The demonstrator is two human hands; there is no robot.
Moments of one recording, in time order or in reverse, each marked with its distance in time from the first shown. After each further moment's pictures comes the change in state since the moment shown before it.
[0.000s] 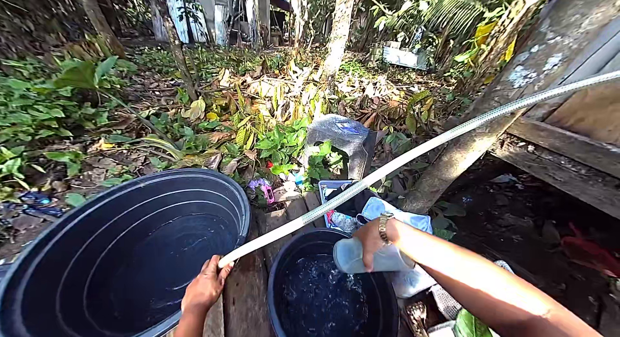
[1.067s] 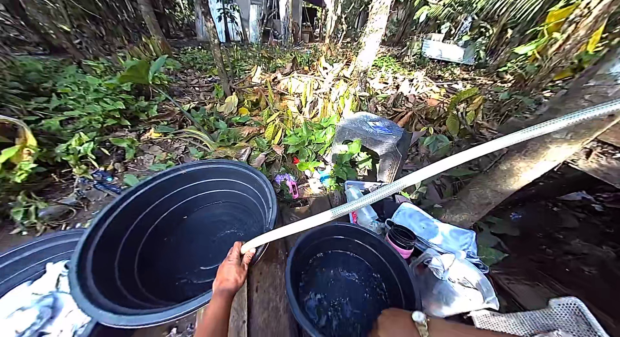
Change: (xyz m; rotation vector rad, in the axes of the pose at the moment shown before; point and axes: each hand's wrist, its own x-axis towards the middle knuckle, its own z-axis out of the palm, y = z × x) left_hand -0.003 -0.004 -0.004 -0.209 0.118 0.008; right_hand 0.018 -0.056 0.144 -0.281 0.016 -0.531
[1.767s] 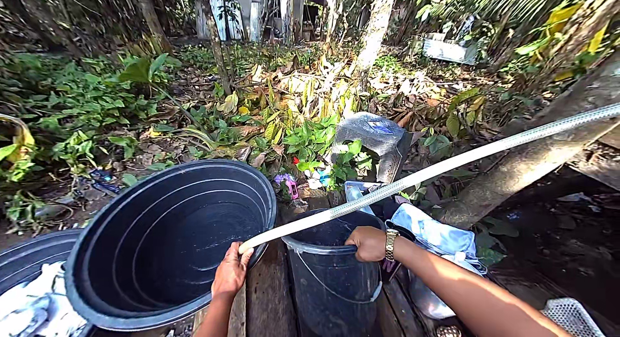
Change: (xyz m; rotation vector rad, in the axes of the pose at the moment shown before) left_hand -0.001 0.001 0.003 -0.045 0.071 -0.016; right_hand 0.017 0.073 -0.134 0.189 0.307 0.190
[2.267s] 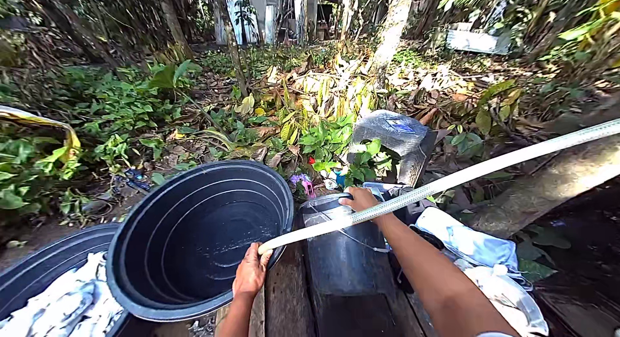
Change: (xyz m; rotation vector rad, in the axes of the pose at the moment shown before) left_hand -0.004 0.004 -0.004 0.031 -0.022 -0.006; right_hand 0.108 0.033 -0.050 0.211 0.503 0.223
